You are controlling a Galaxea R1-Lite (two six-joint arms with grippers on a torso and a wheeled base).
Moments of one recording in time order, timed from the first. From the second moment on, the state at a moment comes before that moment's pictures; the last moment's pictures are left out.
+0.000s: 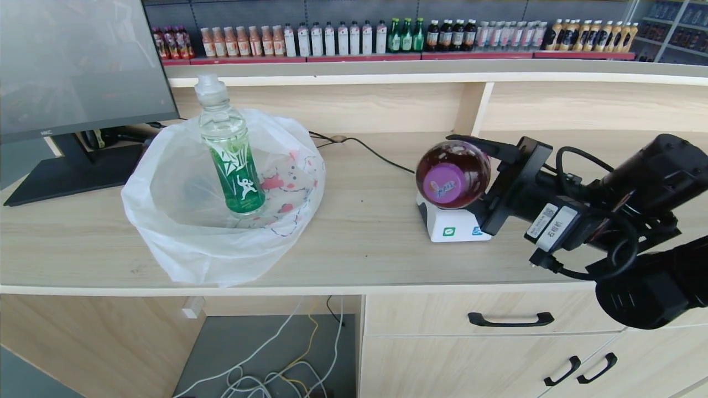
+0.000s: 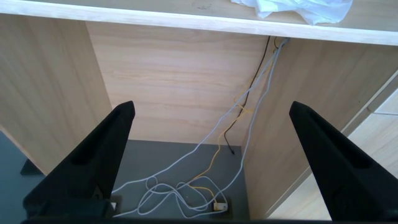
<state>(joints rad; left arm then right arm) 0.00 0.00 0.00 0.00 0.00 0.00 0.35 1.84 -0.82 -1.53 0.86 -1.06</state>
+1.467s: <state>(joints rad) 0.00 0.00 0.00 0.00 0.00 0.00 0.59 1.51 -0.61 -1.41 -0.01 -0.10</state>
